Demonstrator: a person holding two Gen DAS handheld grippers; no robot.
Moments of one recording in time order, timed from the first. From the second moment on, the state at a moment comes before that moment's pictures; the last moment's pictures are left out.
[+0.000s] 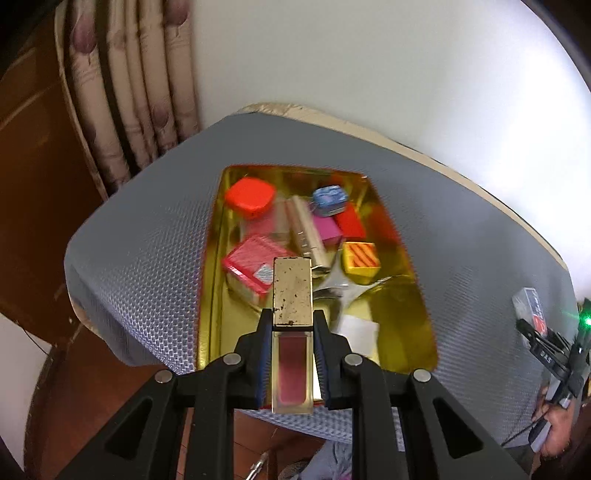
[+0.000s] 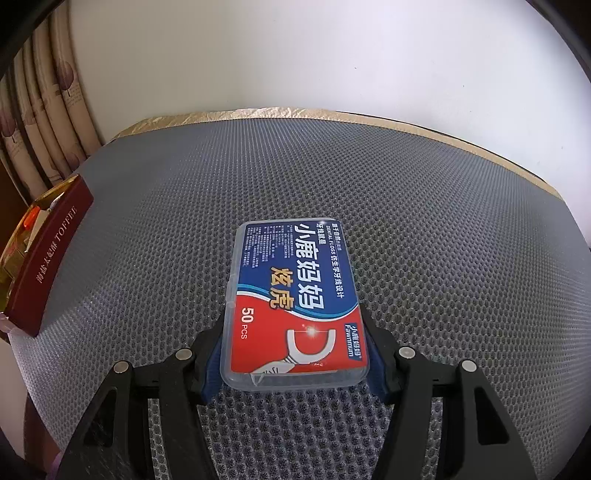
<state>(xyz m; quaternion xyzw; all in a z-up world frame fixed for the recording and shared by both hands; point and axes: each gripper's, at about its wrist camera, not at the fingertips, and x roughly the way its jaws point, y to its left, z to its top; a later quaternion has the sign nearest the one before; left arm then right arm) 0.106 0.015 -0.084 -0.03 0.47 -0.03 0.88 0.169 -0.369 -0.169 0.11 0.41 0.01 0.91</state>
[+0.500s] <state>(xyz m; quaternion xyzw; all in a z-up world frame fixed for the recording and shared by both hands) 0.125 0.032 -0.118 -0.05 0.49 -0.02 0.87 0.168 -0.369 -0.171 0.11 0.41 0.00 0.91</state>
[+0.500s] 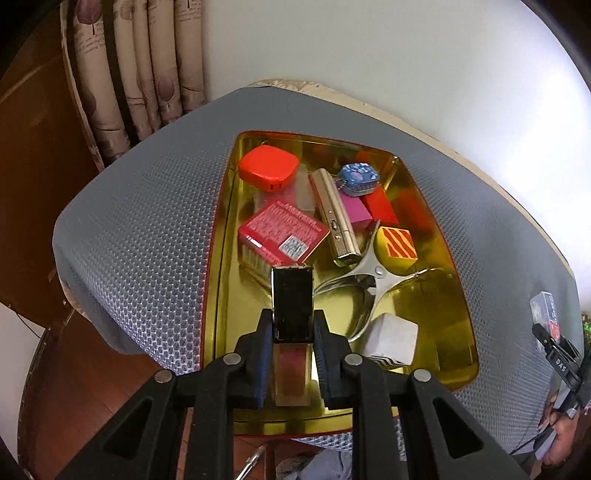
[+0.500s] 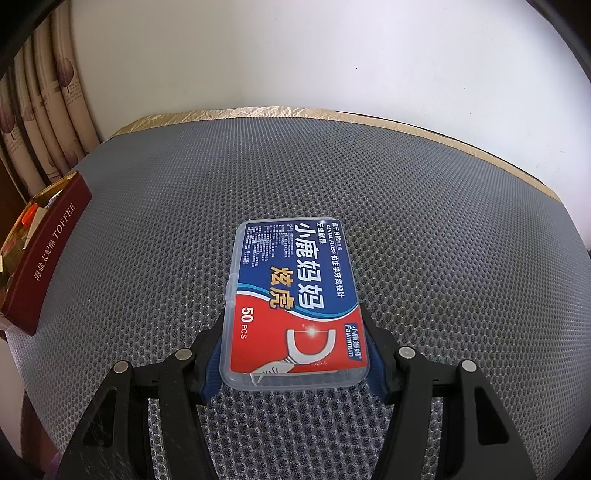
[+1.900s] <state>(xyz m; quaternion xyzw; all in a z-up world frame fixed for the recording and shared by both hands) 0.049 0.081 -0.087 -0.11 0.46 0.02 0.88 0.141 -0.250 -0.039 0.18 0.35 0.21 0.89</state>
